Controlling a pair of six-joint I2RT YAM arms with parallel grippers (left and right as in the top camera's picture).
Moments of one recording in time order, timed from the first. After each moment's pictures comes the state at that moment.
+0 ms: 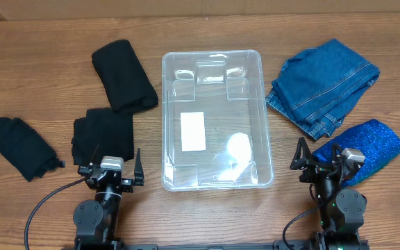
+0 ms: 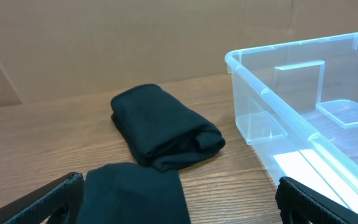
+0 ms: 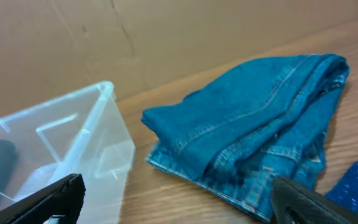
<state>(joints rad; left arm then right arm) -0.03 0.04 0.01 -0.07 0.05 0.11 0.00 0.13 0.02 -0.03 0.00 0.33</state>
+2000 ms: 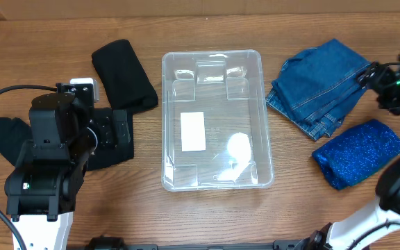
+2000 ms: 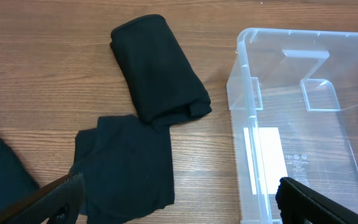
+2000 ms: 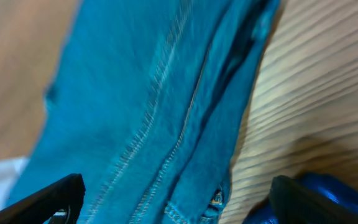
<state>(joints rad) -0.03 1.01 1.21 -0.95 0.02 -0.09 -0.53 1.95 1.60 -0.90 -0.40 0.10</state>
